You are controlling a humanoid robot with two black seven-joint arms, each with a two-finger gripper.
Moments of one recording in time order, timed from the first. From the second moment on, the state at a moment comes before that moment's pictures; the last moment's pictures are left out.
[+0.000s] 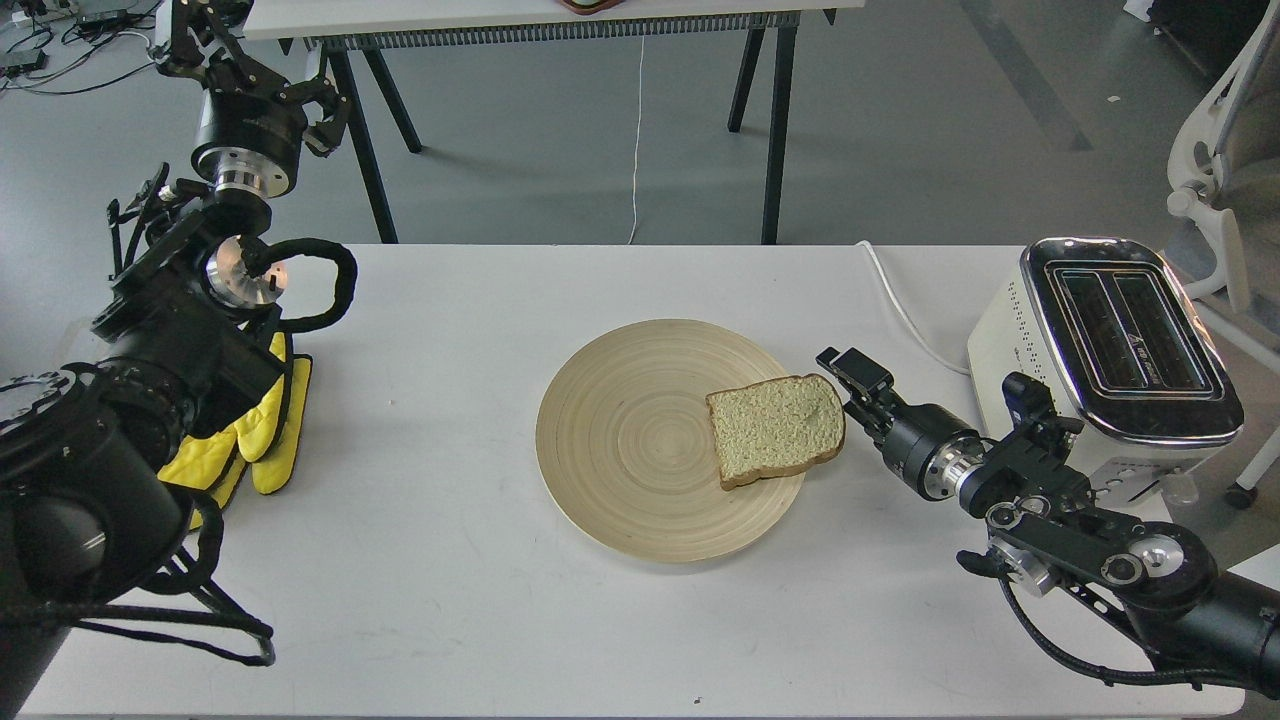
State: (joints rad) left arm -1.09 0.07 -0.45 -0.01 -0.38 -0.49 -0.48; right arm 0.57 -0.40 0.31 1.01 -0.80 -0.18 0.21
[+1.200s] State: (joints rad) left arm -1.09 0.07 -0.45 -0.01 -0.38 -0.49 -0.48; right arm 0.76 -0.80 0.29 1.30 -0.83 -0.17 0.20
